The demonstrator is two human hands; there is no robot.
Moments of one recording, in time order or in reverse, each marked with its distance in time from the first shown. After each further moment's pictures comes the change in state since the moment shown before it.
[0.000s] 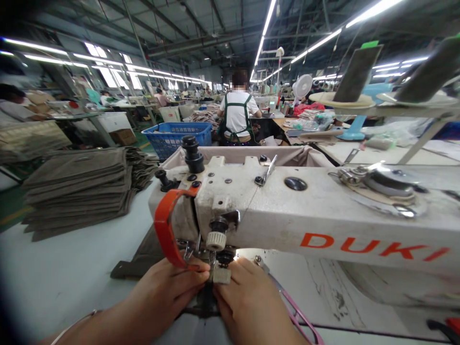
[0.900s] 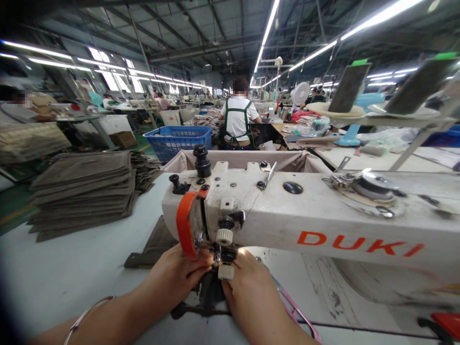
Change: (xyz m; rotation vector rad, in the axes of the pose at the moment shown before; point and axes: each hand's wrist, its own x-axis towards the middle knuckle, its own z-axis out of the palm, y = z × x) left_hand 0.006 -0.020 0.011 -0.049 -0.064 -0.148; right_hand 0.008 0.006 0.007 -0.105 0.029 0.083
